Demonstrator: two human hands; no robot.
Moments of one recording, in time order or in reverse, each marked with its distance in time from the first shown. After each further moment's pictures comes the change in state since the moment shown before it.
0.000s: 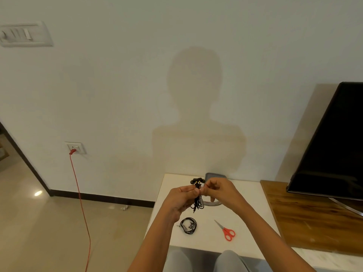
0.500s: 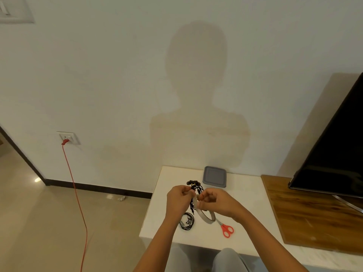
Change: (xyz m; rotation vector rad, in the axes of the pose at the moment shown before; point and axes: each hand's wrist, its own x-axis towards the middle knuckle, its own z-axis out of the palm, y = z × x) left_hand 0.044 -0.034 0.002 0.514 0.333 0.216; right_hand 0.020 0.049 0.015 -0.018 -0.249 0.149
